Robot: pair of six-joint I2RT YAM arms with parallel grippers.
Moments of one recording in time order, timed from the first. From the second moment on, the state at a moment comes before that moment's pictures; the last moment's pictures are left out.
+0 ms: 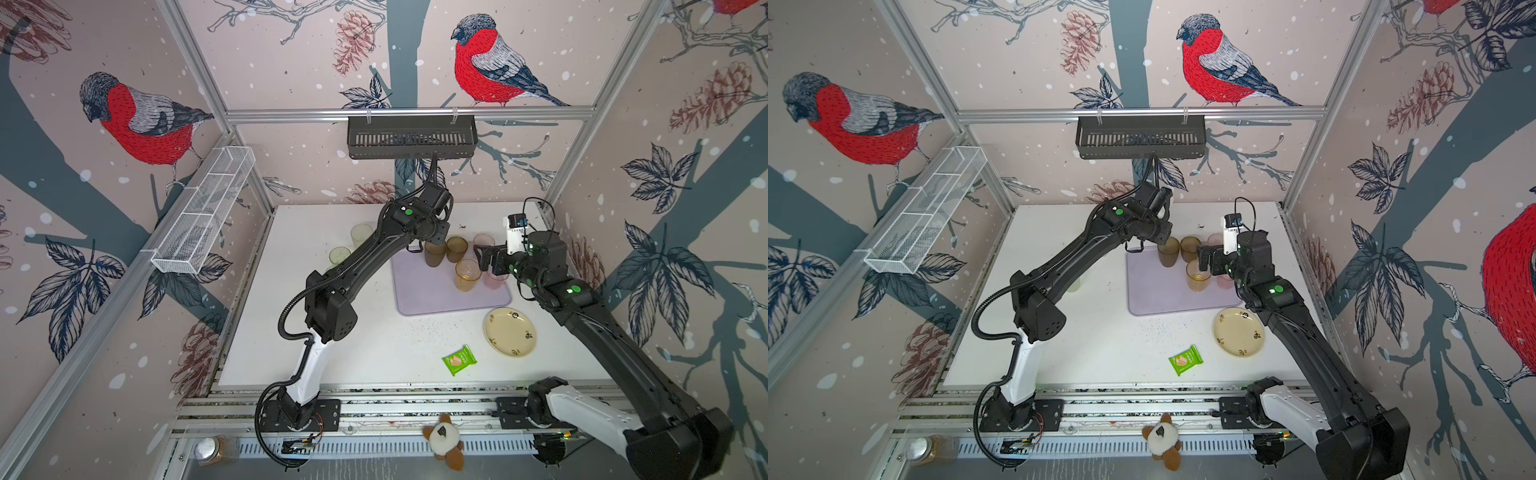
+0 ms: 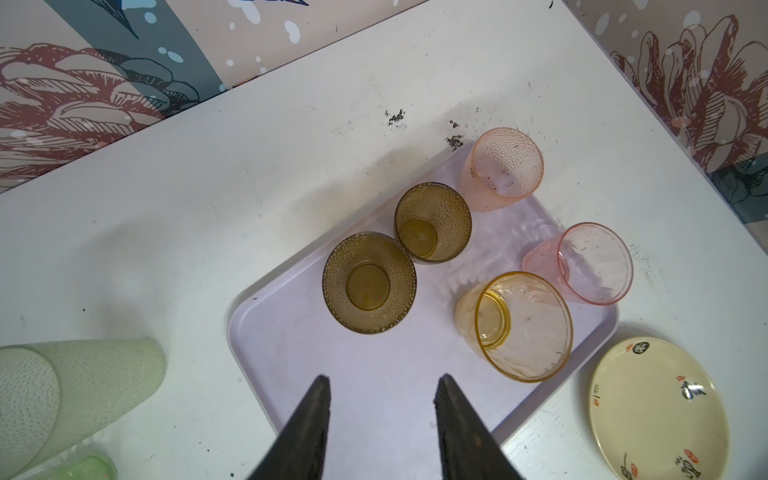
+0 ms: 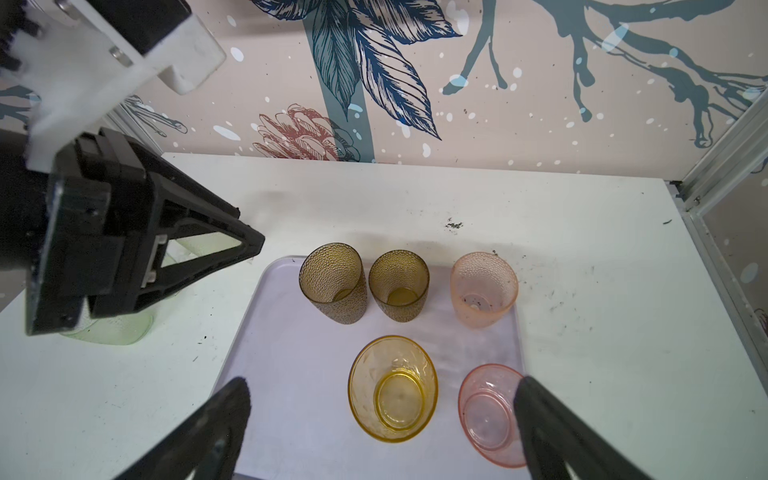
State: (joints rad) left arm -0.75 2.16 2.32 -1.02 -0.08 -0.21; right arm 0.34 1.03 0.94 -0.35 -0.05 0.13
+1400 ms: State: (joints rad) left arm -0.62 1.78 1.75 -0.96 0.09 -0.25; right arm 0.68 1.18 1.19 -0.47 0.26 0.46
